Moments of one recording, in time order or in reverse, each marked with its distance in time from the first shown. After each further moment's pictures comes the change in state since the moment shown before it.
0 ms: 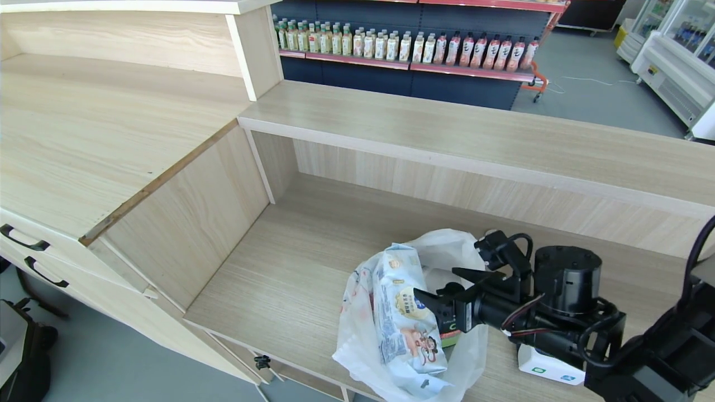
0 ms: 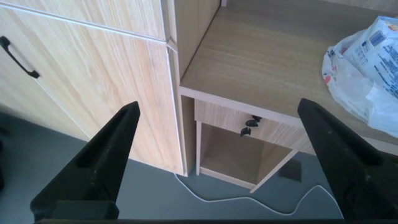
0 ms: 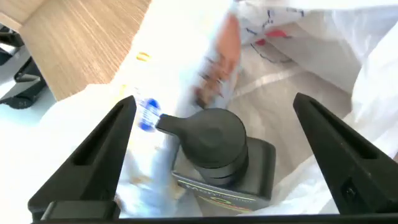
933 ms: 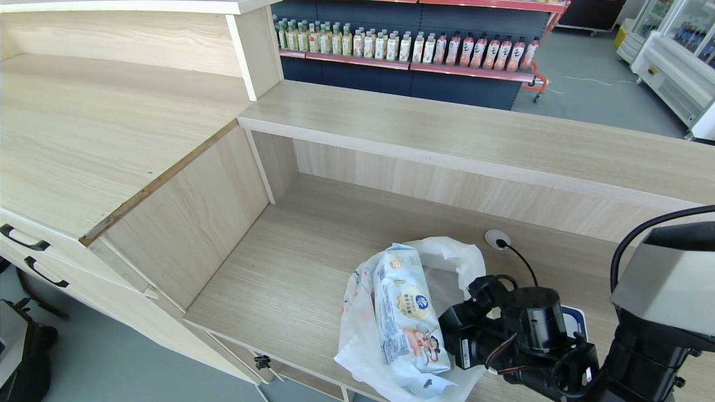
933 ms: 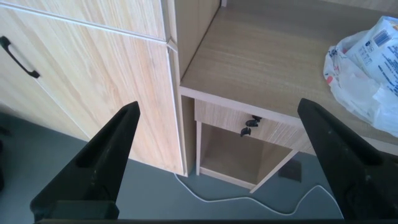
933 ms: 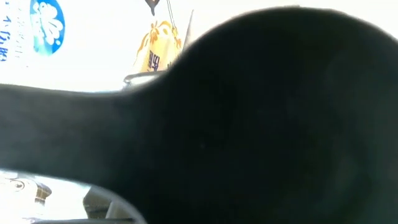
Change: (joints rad) left arm 0.001 0.000 0.000 0.000 0.000 0.000; right arm 0.019 0.193 0.099 -0.034 -0.177 0.144
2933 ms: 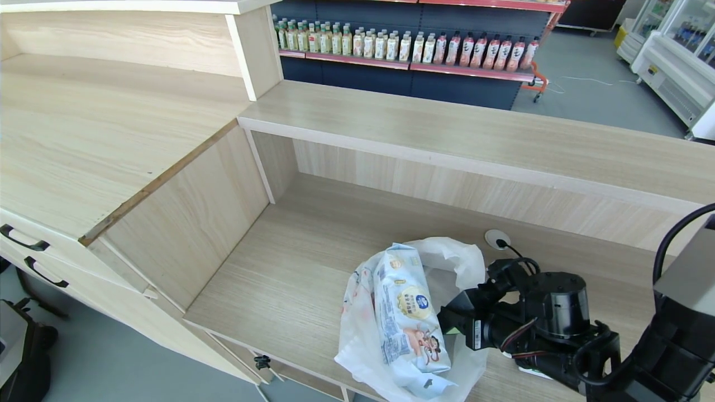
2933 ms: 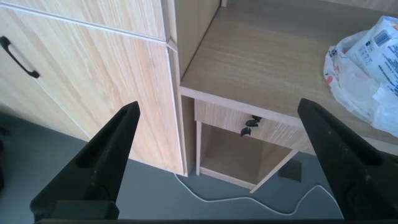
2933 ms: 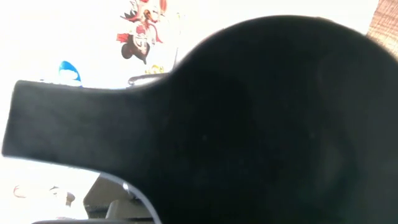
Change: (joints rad) left arm 0.000 0.000 0.000 0.000 0.000 0.000; right arm -0.044 -0.097 -0.006 0.026 0.000 0.036
